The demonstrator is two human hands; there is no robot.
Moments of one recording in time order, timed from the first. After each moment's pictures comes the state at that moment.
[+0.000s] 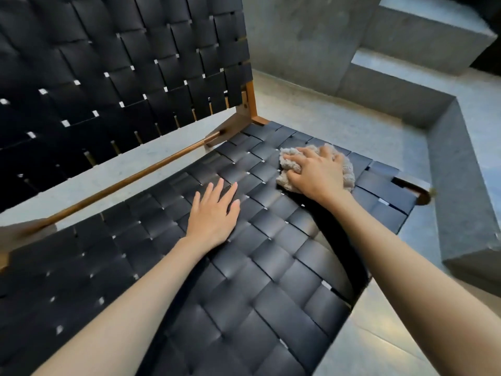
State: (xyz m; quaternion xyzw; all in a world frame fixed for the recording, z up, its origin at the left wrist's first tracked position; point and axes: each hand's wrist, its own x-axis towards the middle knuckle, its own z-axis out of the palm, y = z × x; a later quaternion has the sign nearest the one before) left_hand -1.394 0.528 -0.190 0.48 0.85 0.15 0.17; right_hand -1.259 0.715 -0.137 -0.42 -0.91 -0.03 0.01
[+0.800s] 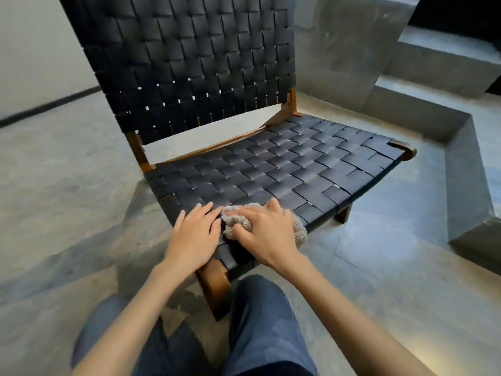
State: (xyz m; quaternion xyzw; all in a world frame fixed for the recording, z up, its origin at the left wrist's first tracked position) left_hand -1.291 0.211 -0.123 0.40 0.90 0.18 0.09; right_hand -1.177 0.319 -0.100 -0.26 -0.95 0.12 0.11
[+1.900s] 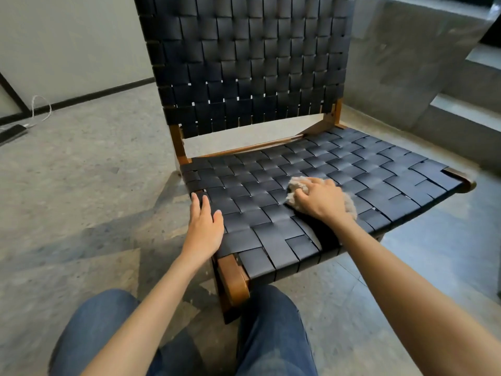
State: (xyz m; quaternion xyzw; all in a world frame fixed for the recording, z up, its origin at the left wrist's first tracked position) left_hand -1.310 0.206 -0.135 0.15 0.89 0.40 0.18; right_hand -1.233 0.448 -0.112 -0.33 -0.94 0.06 0.03
